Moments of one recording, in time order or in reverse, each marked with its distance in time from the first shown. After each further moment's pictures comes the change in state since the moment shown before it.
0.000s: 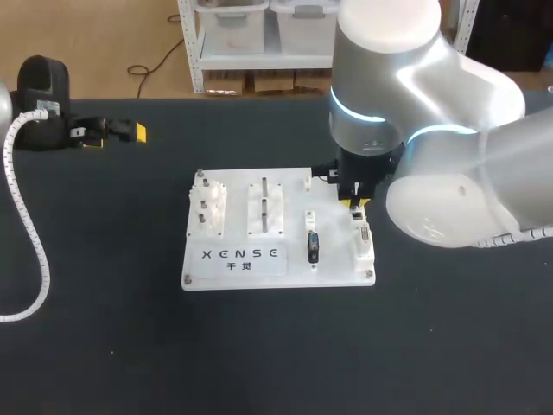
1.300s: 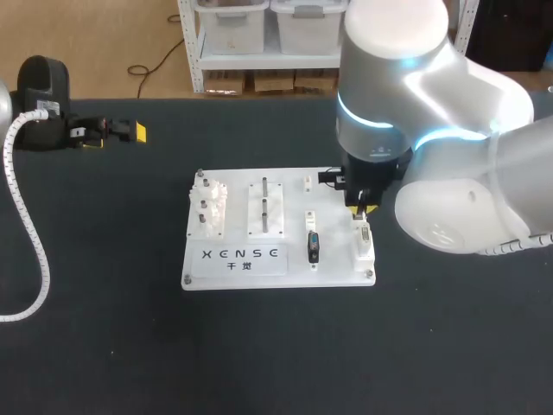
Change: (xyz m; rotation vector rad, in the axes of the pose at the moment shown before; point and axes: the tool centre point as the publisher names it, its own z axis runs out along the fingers) left arm 0.000 0.000 0.000 0.000 0.000 0.000; right arm 0.012 -0.011 0.005 0.012 0.020 0.014
